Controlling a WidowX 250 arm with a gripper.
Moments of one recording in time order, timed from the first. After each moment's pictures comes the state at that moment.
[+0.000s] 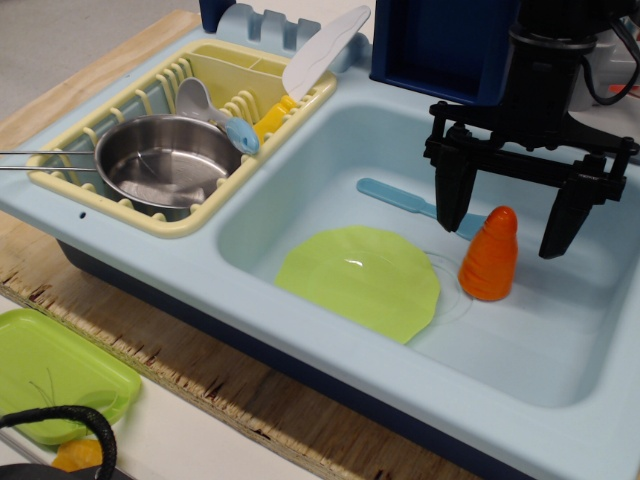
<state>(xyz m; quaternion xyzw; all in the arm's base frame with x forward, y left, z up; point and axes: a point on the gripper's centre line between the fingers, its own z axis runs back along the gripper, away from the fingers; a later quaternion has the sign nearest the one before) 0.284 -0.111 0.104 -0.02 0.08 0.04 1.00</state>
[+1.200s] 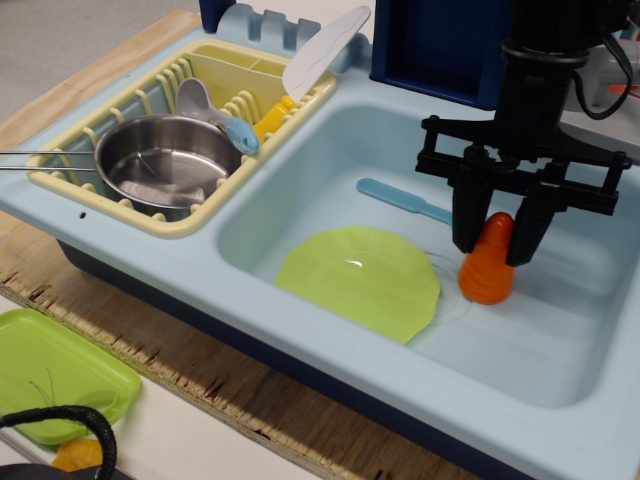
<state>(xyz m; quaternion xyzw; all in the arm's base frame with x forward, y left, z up) 0.275 -0.107 0.103 -0.01 0.10 0.06 0.99</state>
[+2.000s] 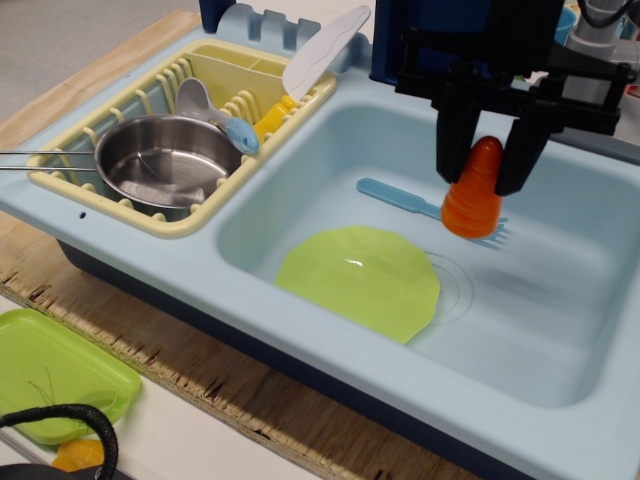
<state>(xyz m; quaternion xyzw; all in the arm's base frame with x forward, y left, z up) 0.262 -0.089 0.144 0.01 0.06 0.10 0.99</state>
